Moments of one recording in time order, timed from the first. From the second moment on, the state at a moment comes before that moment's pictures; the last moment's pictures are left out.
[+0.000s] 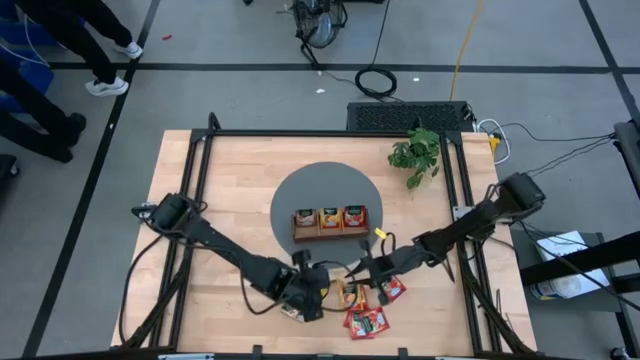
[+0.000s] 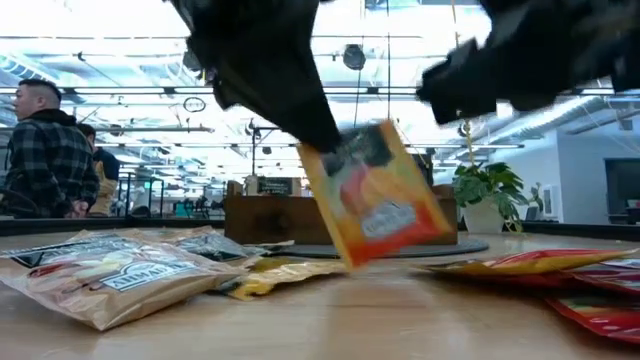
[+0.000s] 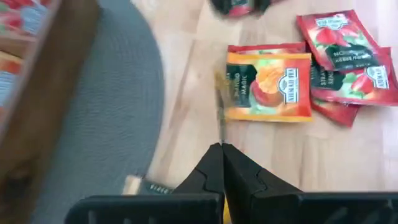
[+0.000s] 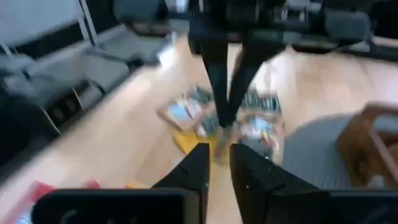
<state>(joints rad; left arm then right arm) -0.50 1.99 1.44 -0.46 -0.41 -0.61 0.47 1.62 0.55 0.77 0.15 0.02</state>
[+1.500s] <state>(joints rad) -0.47 2.00 1.49 -0.47 -0.50 -0.53 0.36 1.67 0.56 0.76 0.05 0.09</state>
